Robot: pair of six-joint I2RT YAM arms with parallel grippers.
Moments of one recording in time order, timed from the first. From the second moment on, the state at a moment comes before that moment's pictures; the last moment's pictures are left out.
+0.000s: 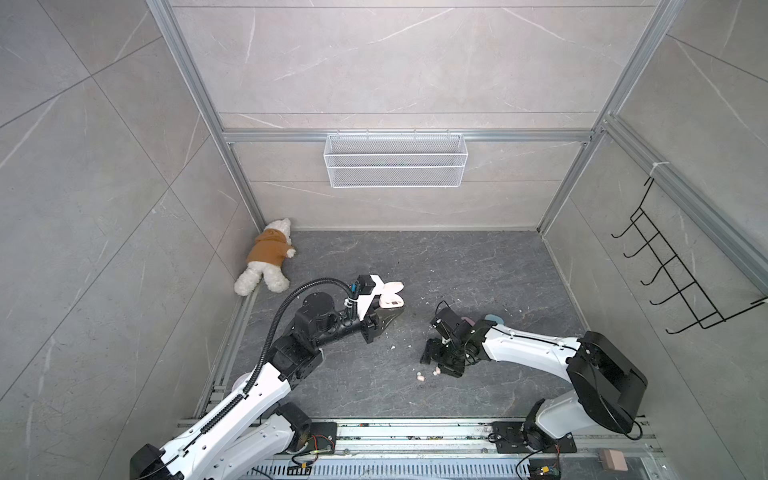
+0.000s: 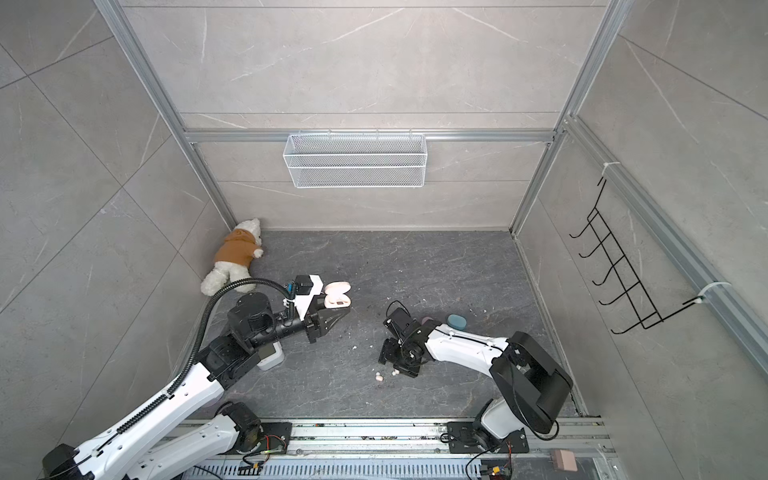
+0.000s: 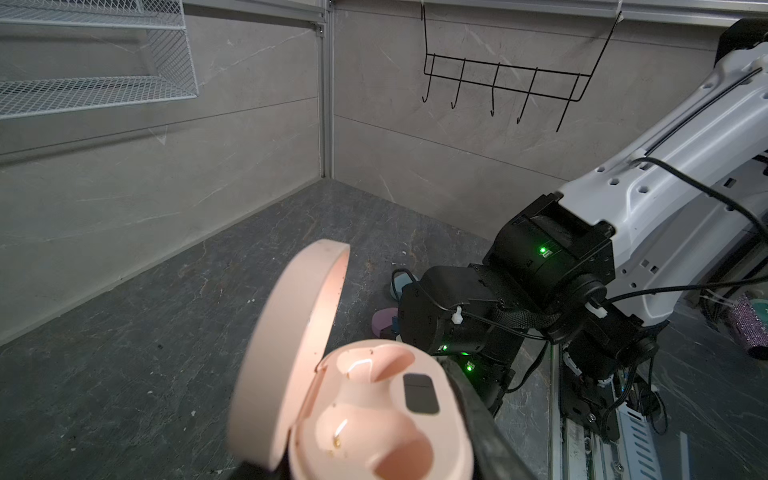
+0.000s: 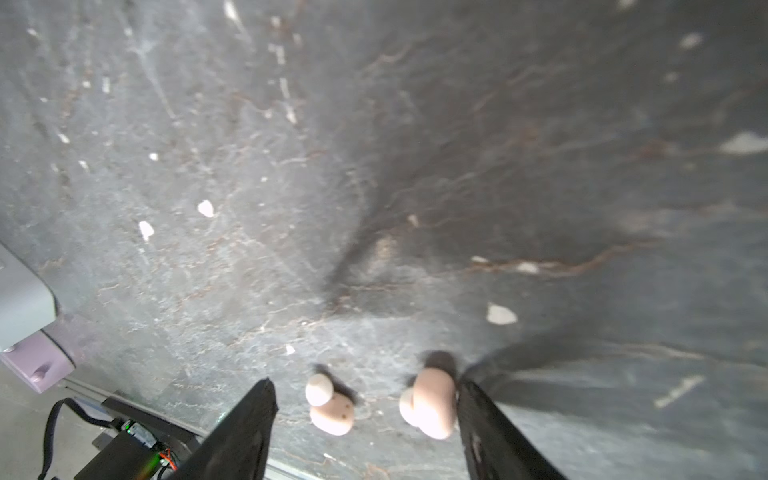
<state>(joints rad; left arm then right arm) -0.68 0.85 0.74 -0.01 0.45 -0.03 0.80 1.52 0.80 -0.51 -0.25 1.10</state>
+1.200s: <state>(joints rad) -0.68 0.79 0.73 -0.05 0.42 -0.03 0.86 1.69 1.02 -0.71 -0.11 1.06</state>
